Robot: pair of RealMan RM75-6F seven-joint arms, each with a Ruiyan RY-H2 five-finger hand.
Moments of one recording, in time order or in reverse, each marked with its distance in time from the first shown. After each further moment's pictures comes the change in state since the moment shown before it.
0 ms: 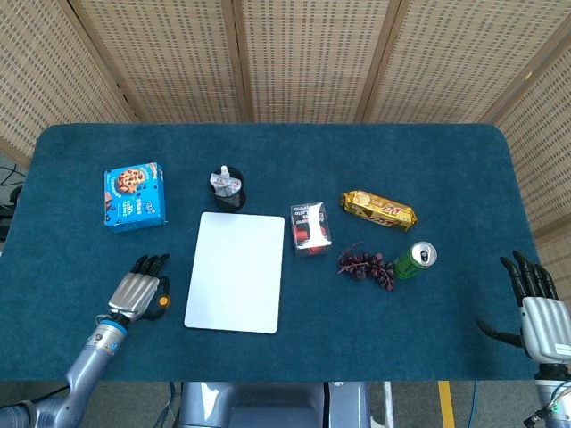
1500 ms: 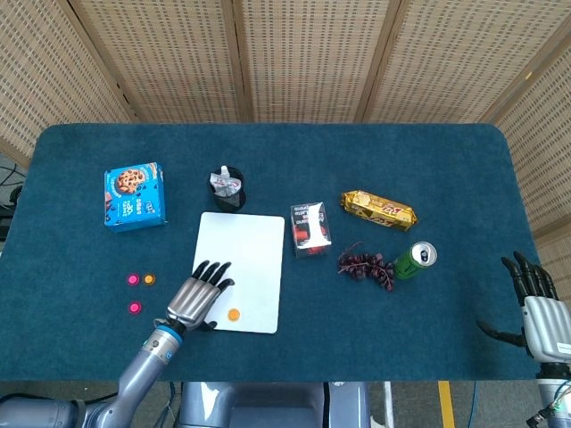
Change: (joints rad) left arm -0.158 -0.090 -0.020 -0.304 -0.186 0.077 0.343; right arm 0.005 0.016 -0.002 -0.006 0.016 -0.027 0.047
